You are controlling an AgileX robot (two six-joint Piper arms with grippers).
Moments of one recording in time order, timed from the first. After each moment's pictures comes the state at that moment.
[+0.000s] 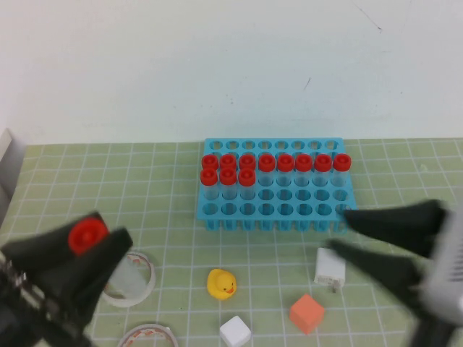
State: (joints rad) right arm 0.97 0.95 -0.71 -0.51 0.14 0.22; left arm -0.26 0.64 -0.29 0.86 -0.55 -1.08
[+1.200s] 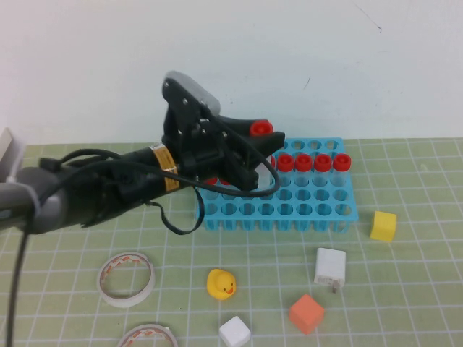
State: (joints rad) right arm 0.97 0.35 -0.39 -0.43 0.67 0.20; left arm -0.32 1.87 -1.12 0.96 -0.91 -0.86
